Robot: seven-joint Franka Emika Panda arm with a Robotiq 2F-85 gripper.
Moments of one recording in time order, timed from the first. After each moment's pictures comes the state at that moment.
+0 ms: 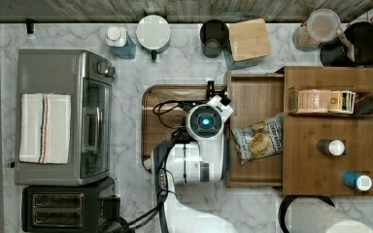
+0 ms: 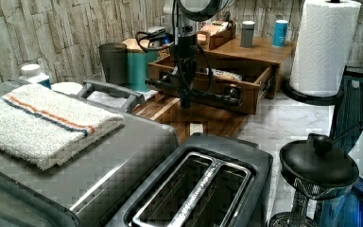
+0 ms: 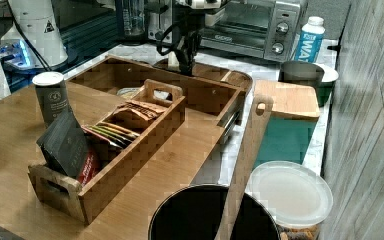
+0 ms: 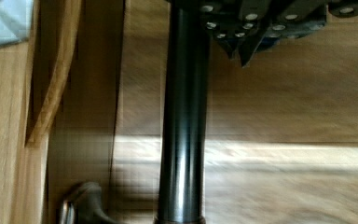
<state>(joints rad) -0.07 0.18 0.06 -2.36 -0.04 0.92 -0.78</state>
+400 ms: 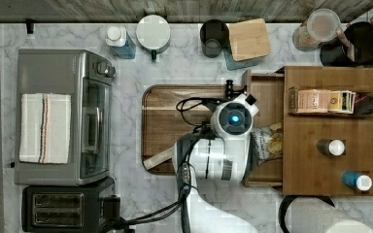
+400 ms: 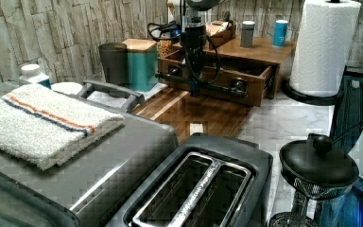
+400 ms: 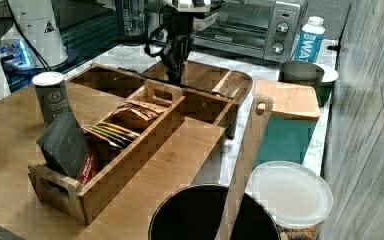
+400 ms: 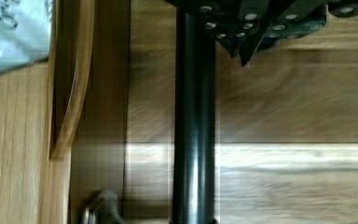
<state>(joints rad) -0.11 0.18 -0.02 -2.33 -0.04 0.90 -0.87</state>
